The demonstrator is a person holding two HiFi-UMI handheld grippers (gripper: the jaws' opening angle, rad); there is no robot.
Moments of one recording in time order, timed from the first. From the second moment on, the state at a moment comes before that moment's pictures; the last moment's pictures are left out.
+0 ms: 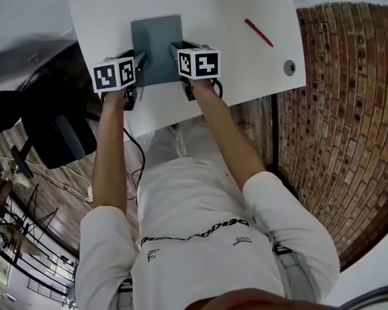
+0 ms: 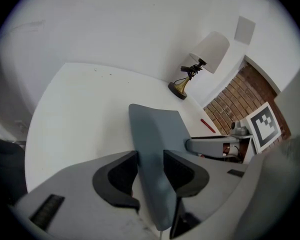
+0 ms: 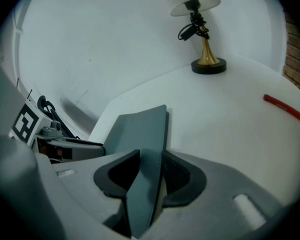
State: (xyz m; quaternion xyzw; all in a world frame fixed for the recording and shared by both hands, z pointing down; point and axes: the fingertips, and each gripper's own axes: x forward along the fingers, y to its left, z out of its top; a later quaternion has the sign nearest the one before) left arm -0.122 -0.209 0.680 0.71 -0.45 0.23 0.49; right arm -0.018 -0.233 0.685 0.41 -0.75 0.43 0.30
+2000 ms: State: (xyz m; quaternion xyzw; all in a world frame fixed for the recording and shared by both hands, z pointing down) left arm -0.025 -0.177 0.656 0.69 -0.50 0.17 0.49; right arm 0.095 -0.230 0.661 0.38 -0.78 0.39 0.31
